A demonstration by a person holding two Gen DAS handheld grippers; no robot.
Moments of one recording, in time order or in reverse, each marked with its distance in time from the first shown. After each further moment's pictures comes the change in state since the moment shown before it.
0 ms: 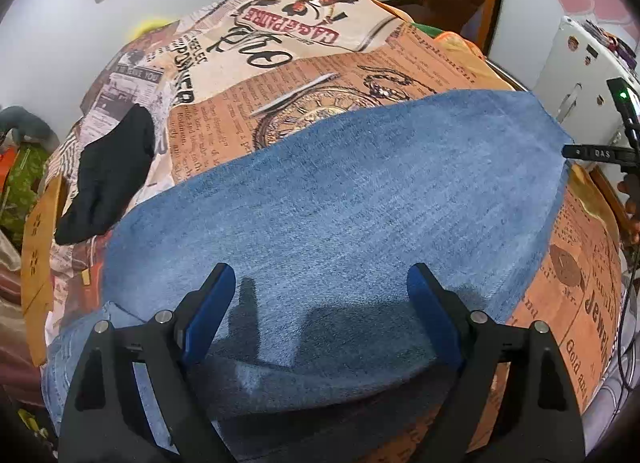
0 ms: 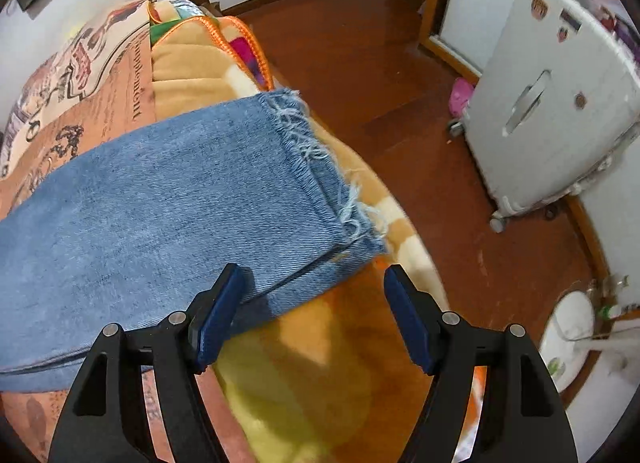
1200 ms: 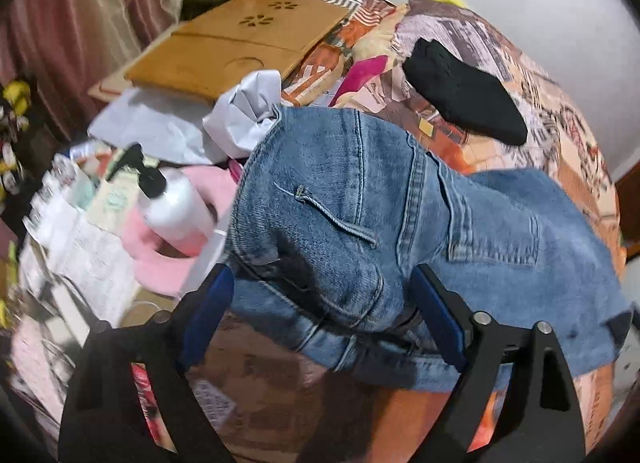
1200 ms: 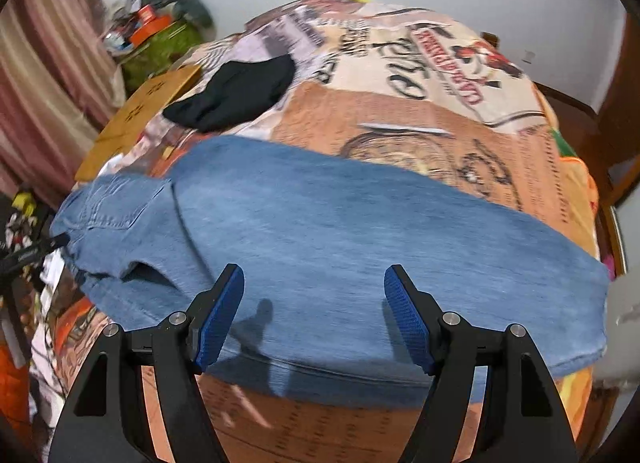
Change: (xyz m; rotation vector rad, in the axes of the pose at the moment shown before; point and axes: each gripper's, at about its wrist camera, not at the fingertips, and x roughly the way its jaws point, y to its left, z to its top) left arm -0.069 0.293 -0.250 -0.965 -0.014 0.208; right arm -0.097 0.303 -0.075 -0.633 -0.090 0.455
